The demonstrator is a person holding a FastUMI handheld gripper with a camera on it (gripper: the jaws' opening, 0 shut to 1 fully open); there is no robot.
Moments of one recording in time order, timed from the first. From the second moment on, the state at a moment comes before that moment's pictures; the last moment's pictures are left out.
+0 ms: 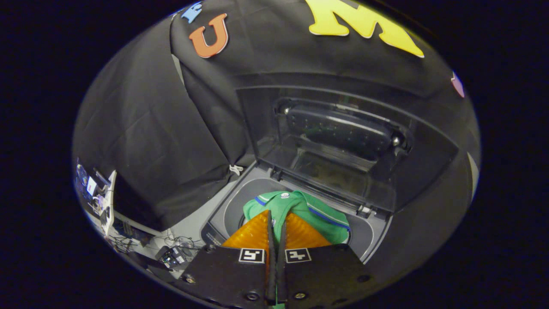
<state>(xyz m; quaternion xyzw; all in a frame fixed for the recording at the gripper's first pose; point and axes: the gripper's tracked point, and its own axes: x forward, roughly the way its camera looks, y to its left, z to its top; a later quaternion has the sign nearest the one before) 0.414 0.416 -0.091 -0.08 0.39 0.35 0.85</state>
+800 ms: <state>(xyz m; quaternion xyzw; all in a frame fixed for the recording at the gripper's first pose) 0.424 0.414 -0.191 -0.10 0.45 0.30 0.83</state>
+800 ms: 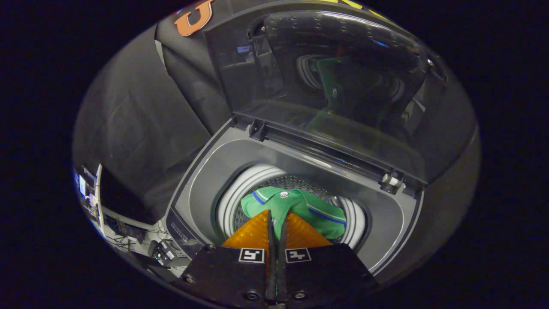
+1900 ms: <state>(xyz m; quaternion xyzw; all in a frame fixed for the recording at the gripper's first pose) 0.402 0.380 -0.150 -0.09 0.43 0.29 0.85</state>
